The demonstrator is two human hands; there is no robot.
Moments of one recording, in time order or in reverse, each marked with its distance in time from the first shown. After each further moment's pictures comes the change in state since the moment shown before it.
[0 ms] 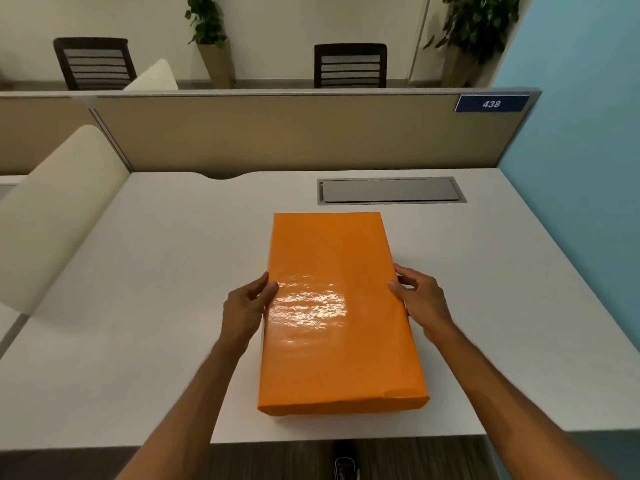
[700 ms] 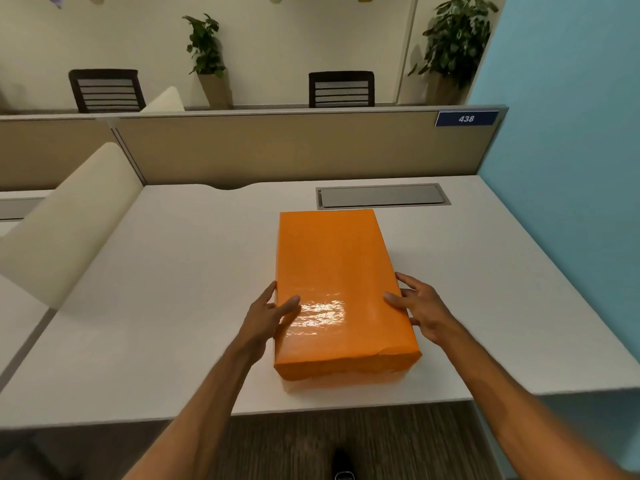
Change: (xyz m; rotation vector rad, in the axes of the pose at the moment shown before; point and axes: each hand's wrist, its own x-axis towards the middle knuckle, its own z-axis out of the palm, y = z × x) left_hand -0.066 -0.004 -0.011 -0.157 -0.260 -0.161; right_hand -0.061 0.018 -0.015 0.243 -0.229 0.142
